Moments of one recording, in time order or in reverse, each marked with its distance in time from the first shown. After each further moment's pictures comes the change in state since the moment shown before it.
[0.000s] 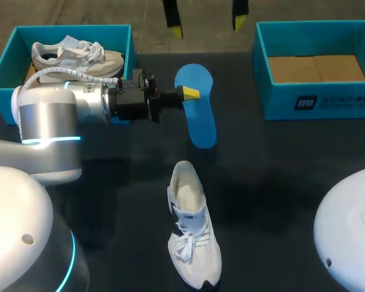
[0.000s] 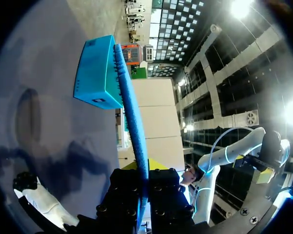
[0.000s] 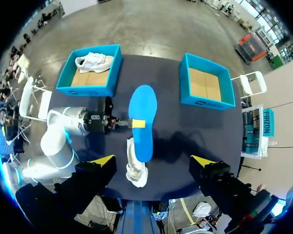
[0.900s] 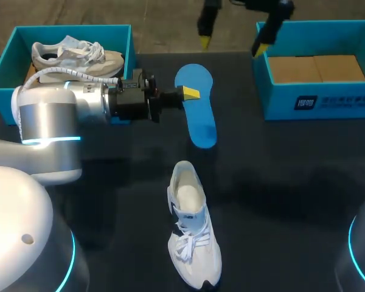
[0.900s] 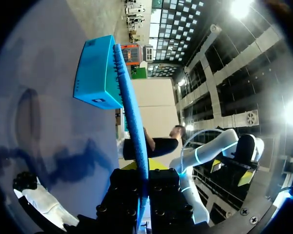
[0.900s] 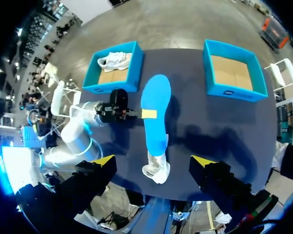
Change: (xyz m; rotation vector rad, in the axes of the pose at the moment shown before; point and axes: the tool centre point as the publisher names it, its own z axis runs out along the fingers) left arm 0.000 0.000 0.000 0.000 0.000 0.000; right arm -0.038 -0.023 0.029 0.024 0.395 0.002
